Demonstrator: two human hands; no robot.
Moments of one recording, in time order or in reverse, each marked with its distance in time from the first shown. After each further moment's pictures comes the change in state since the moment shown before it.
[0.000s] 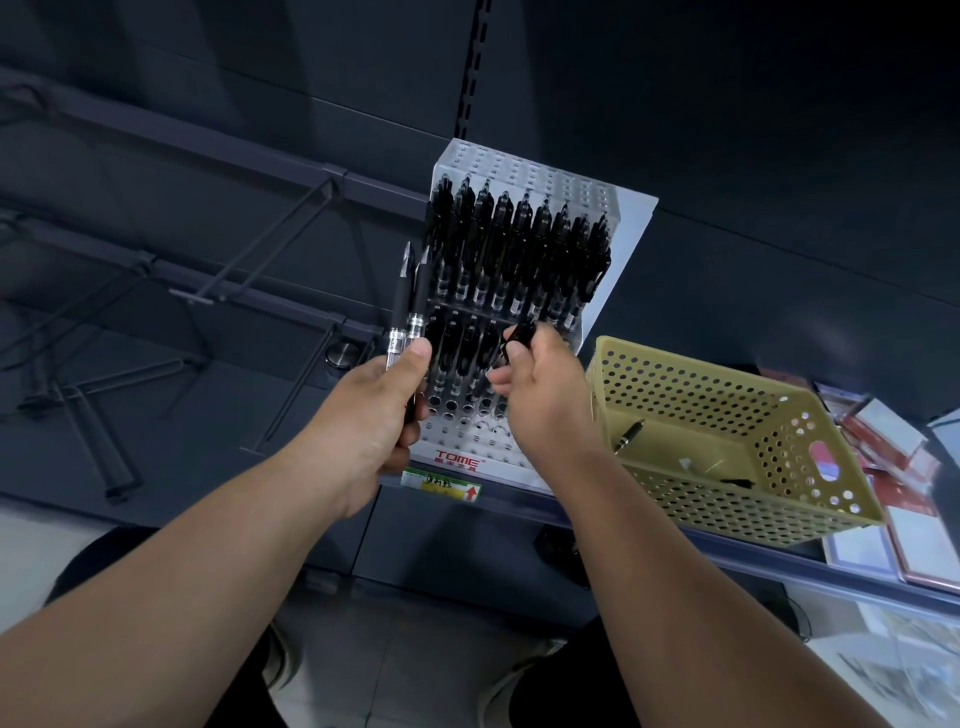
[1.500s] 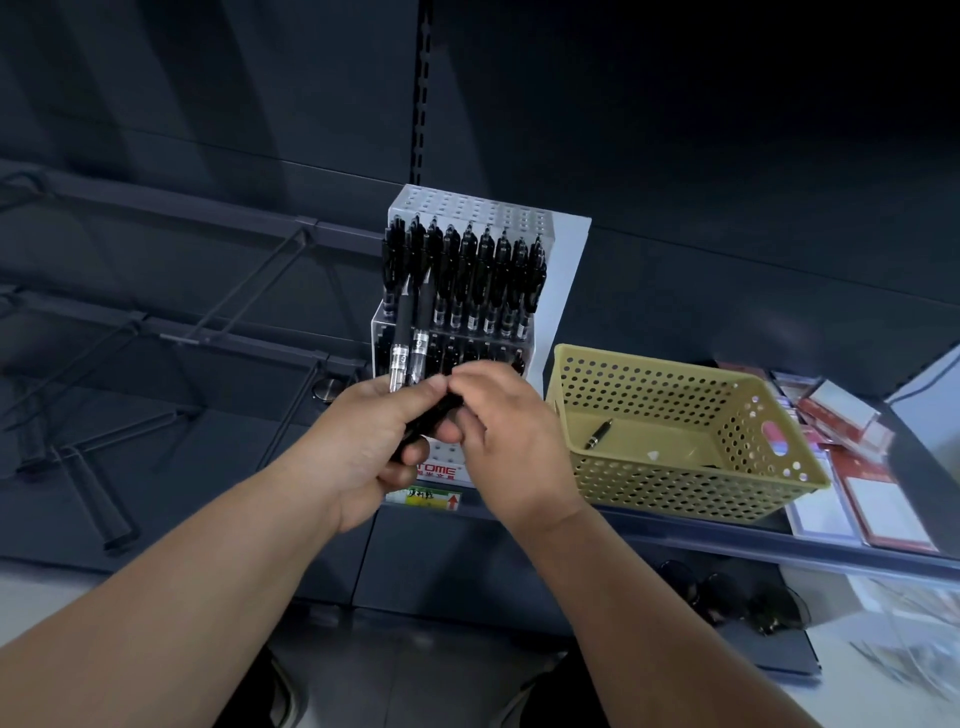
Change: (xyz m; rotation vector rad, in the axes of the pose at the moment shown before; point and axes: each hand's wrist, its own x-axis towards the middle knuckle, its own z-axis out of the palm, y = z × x) left_hand -0.034 0.012 0.022 -0.046 -0.154 0.002; right_hand -0.051 0.005 -0.009 -0.227 0.203 -0.636
